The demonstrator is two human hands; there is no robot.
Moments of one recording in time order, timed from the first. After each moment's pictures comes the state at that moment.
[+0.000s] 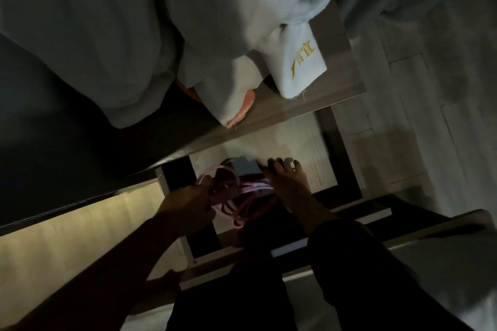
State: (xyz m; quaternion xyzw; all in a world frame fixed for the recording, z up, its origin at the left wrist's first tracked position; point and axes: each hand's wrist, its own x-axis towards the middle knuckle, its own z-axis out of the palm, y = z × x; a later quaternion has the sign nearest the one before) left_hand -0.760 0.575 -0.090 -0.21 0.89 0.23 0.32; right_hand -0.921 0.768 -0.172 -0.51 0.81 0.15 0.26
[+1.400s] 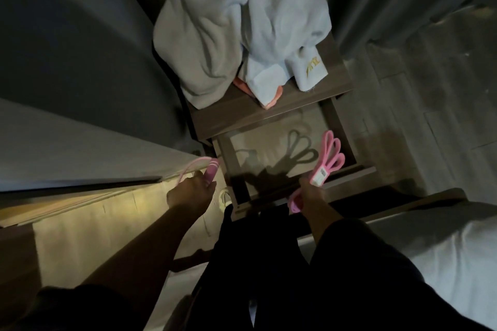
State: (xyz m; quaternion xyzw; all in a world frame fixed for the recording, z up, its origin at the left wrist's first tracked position) left_hand -0.638 0.566 0.044 -0.42 0.84 0.18 0.29; right_hand -0.799 0.786 -0.029 0.40 0.69 -0.47 0.38
